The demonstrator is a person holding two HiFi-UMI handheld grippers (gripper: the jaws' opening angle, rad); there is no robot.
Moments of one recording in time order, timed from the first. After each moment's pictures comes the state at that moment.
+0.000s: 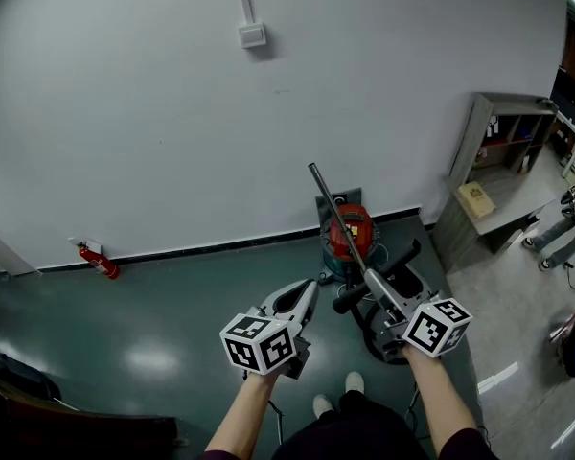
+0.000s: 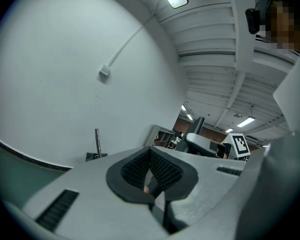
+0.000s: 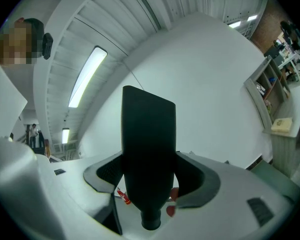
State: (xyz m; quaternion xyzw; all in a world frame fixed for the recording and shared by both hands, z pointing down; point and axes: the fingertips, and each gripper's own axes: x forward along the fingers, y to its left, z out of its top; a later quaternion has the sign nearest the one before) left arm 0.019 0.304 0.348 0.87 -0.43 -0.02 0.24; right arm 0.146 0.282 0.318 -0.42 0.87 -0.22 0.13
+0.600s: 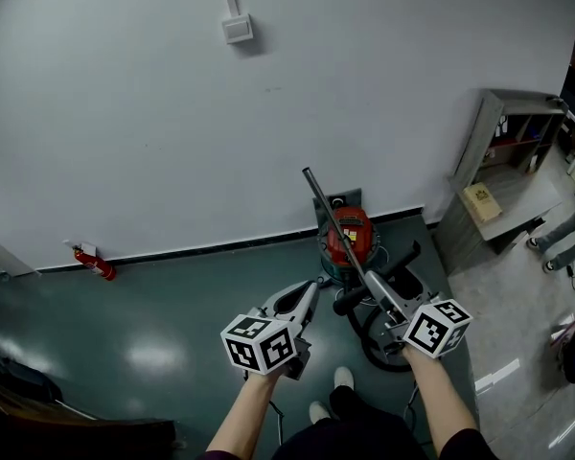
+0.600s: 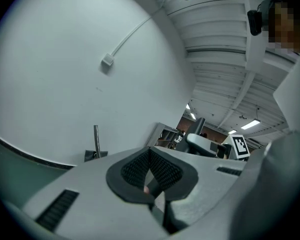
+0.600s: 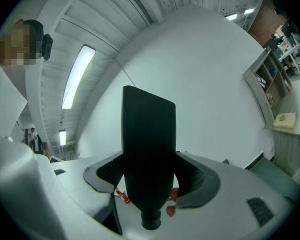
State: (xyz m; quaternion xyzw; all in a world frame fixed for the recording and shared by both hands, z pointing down) left arm 0.040 0.218 0.373 0.86 -0.43 -0.01 0.27; right arm 0.168 0.195 0.343 -0.41 0.87 -0.25 0.12
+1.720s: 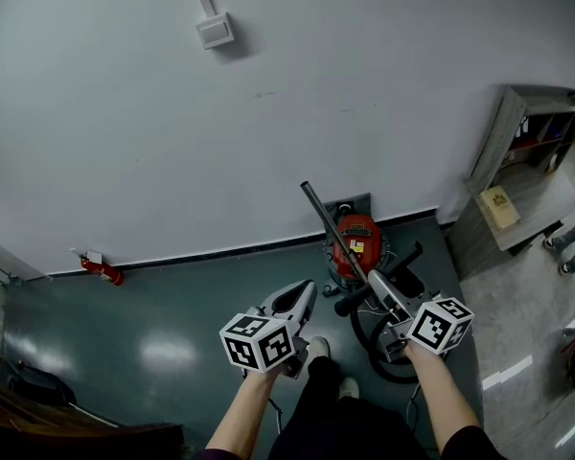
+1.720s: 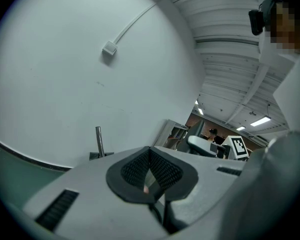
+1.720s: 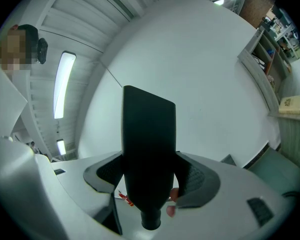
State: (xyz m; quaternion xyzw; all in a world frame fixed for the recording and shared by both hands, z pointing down) left arm 0.057 0.098 0.394 0.85 -0.45 0.03 0.28; right arm 0.195 0.068 0.381 -0.40 0.86 -0.31 0.13
